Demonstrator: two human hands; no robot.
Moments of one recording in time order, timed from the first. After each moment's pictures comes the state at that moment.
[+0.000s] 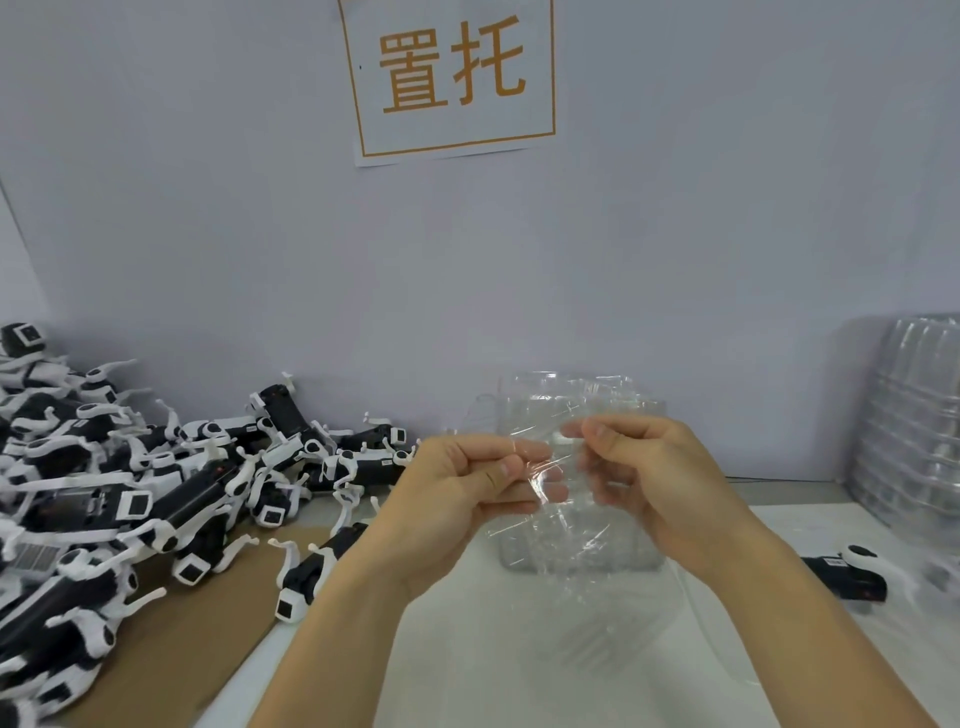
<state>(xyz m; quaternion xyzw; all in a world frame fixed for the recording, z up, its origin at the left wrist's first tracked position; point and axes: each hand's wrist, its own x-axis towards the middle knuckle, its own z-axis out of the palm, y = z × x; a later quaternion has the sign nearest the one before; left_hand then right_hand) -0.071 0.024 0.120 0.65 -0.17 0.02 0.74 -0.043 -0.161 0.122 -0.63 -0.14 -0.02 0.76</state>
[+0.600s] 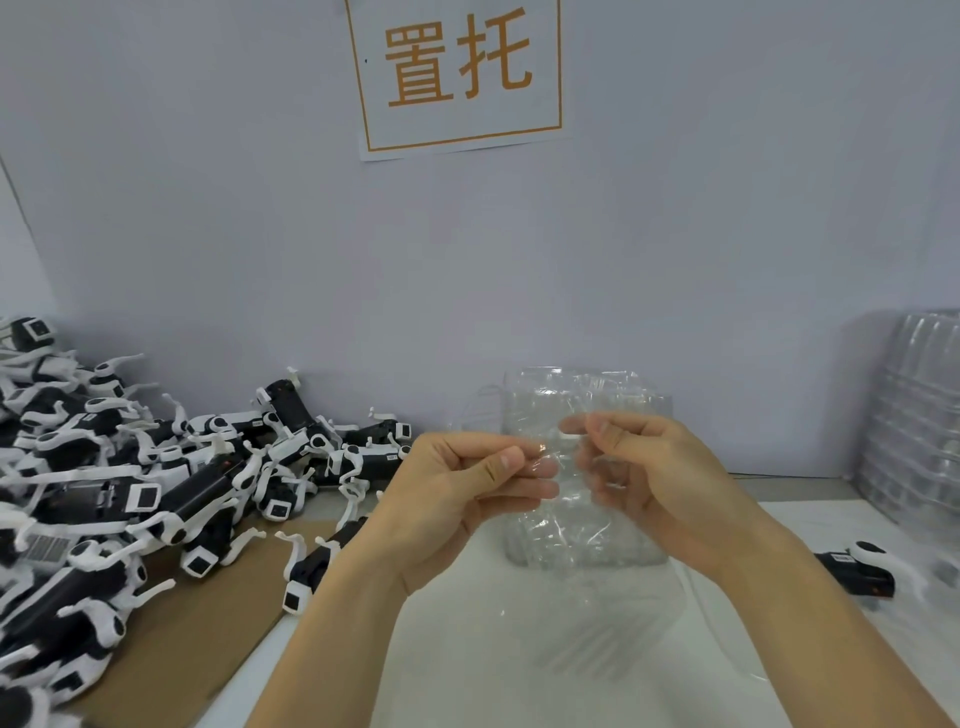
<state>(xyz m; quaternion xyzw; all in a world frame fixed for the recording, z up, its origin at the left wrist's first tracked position) -0.068 0.034 0.115 0.61 -0.20 0.01 0.76 -0.042 -0.161 0.119 -0.60 -0.18 0.04 0.78</state>
